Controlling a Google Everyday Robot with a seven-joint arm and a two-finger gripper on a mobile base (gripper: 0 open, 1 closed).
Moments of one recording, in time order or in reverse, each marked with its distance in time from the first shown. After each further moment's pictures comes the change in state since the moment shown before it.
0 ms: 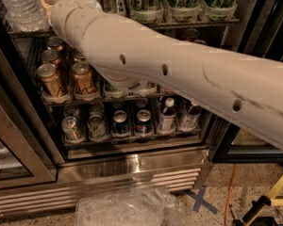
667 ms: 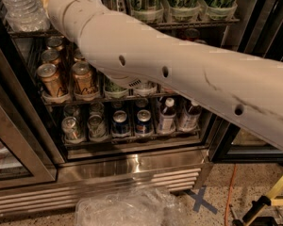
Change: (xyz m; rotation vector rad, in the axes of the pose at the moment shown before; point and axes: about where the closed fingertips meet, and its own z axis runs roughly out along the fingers) arm -0.026 -0.002 -0.003 0.008 -0.063 -0.032
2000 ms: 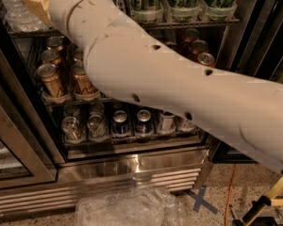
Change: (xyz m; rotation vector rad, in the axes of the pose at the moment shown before) arm -0.041 0.004 -0.052 0.020 -0.084 -0.111
